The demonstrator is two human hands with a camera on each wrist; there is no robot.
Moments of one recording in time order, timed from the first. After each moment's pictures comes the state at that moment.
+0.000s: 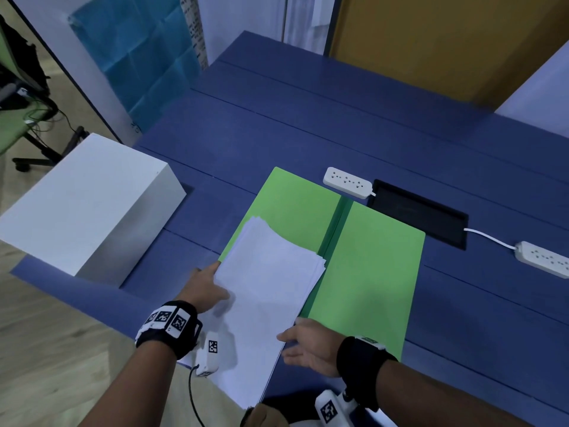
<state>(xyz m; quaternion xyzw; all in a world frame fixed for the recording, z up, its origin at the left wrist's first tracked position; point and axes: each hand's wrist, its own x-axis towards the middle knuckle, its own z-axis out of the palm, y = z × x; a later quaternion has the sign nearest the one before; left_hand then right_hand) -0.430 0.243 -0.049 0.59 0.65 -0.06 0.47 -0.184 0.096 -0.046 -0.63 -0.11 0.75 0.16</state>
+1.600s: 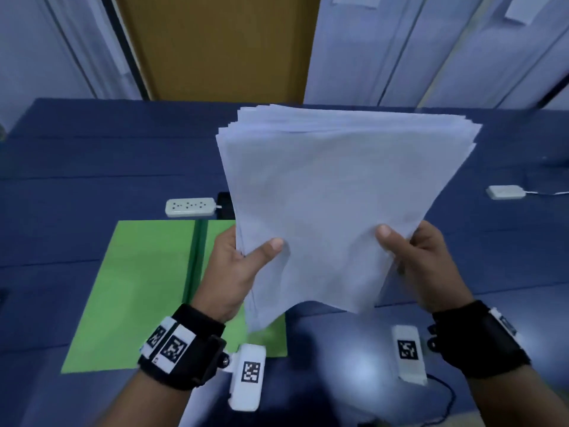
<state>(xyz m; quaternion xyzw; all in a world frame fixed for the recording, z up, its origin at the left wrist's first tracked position) -0.090 0.115 0.158 0.55 0.22 0.29 0.75 0.121 -0.076 0.181 -0.63 -0.30 0.28 0.66</state>
